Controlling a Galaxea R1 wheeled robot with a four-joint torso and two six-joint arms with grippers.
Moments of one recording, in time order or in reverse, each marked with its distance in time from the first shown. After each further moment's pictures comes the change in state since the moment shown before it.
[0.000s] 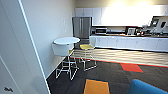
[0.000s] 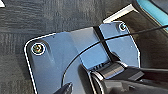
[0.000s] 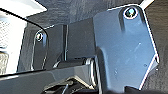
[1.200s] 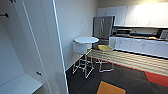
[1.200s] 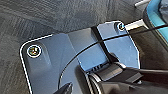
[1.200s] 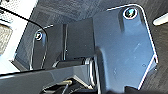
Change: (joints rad) left arm 0.002 0.033 0.000 0.005 0.038 0.011; right arm 0.001 0.006 -0.013 0.000 0.000 -0.008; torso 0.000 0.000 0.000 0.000
